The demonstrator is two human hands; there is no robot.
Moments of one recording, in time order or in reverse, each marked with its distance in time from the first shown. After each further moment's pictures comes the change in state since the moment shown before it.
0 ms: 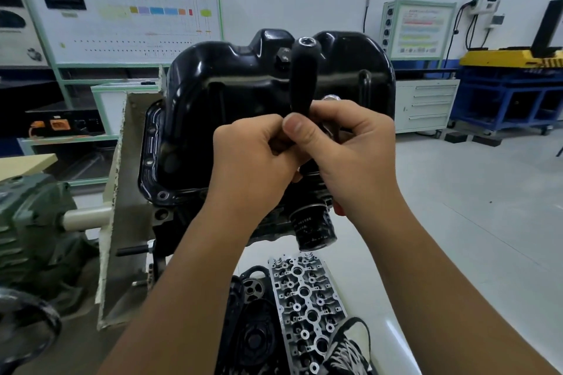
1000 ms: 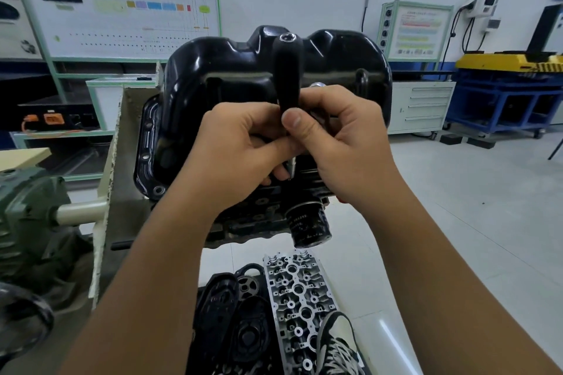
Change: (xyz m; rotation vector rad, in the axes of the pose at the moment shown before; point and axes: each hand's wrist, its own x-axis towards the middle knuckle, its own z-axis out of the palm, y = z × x) left_hand 0.007 0.002 -0.027 -0.145 -0.226 -0.023; right_hand 0.011 -0.009 -0.007 -0.148 -0.187 -0.046
